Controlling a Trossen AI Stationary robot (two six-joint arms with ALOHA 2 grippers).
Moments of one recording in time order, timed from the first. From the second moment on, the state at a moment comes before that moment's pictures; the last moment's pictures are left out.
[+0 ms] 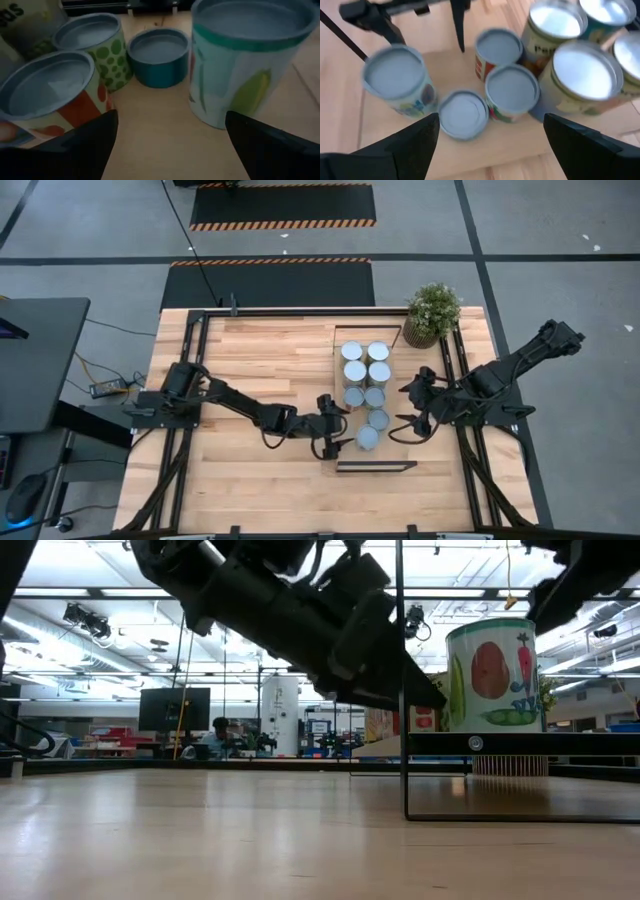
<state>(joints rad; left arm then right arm) -0.25 2.01 1.10 0.44 -0.37 -0.10 0.50 0.89 0.73 -0.78 0.50 0.56</state>
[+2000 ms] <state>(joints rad) -0.29 2.10 1.10 0.88 -0.45 -0.04 0.46 0.98 0.83 -0.69 0.42 0.47</state>
